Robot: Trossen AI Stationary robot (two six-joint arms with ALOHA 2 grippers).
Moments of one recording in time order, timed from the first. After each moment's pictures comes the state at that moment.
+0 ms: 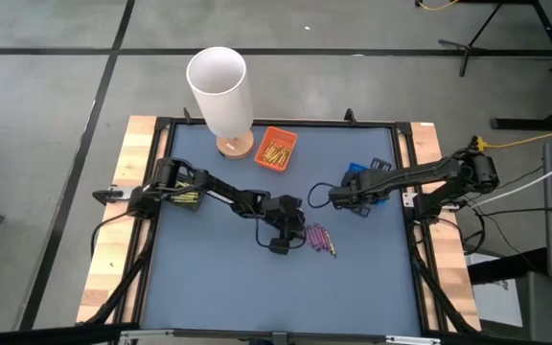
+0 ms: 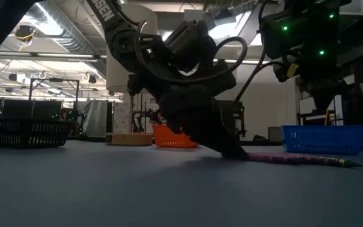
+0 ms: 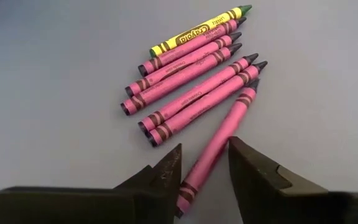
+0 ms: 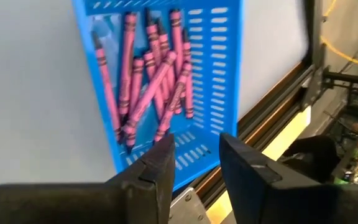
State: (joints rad) left arm -0.03 2.16 1.20 0.22 0.16 0.17; right arm 0.03 1.51 0.97 -1.35 0.49 0.56
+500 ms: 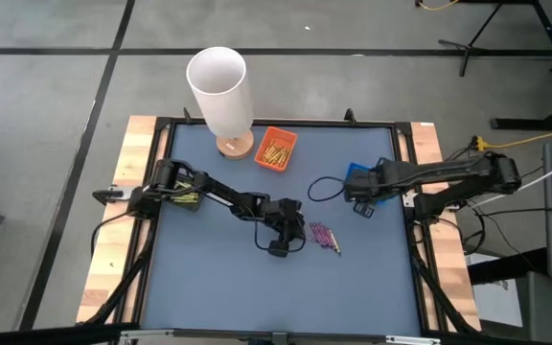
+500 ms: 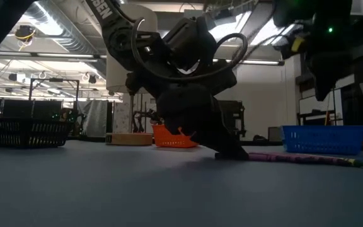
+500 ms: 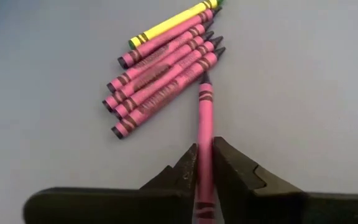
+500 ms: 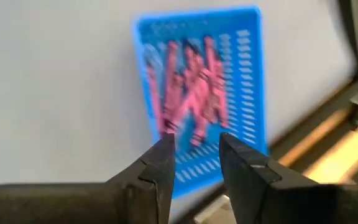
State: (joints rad) left arm -0.05 2.16 1.20 0.22 0.14 0.17; right arm 0.03 1.30 0.97 -1.30 0.36 0.52
